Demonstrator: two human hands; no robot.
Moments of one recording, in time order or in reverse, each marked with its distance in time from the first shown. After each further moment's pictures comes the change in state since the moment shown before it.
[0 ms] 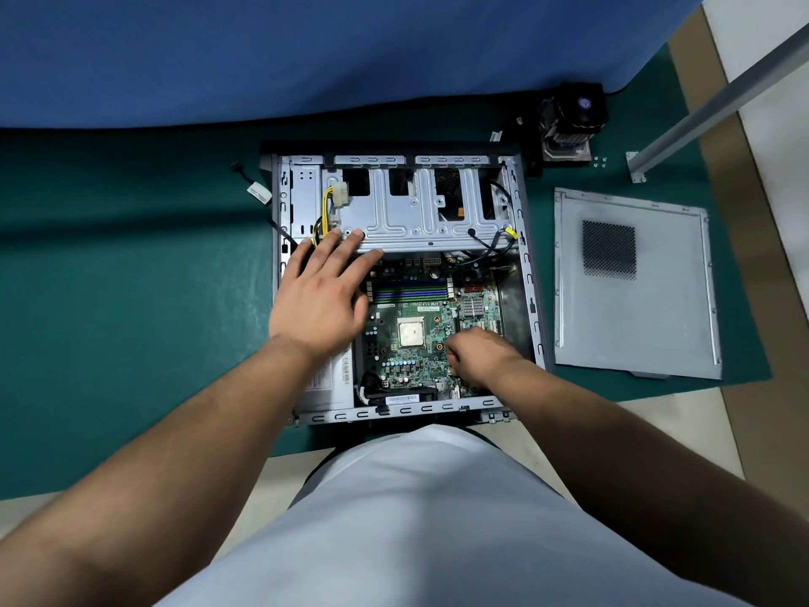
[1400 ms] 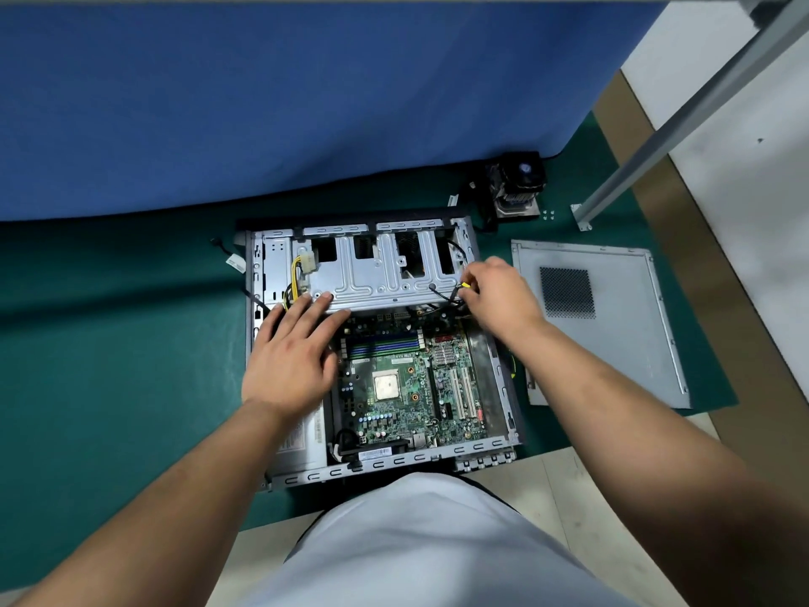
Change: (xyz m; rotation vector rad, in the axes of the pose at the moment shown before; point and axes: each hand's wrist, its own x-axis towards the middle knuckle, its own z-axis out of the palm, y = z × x) left_hand -0.001 -0.004 0.006 0.040 -0.020 0.002; right_hand -0.019 0.055 -0.131 0.290 0.622 0.133
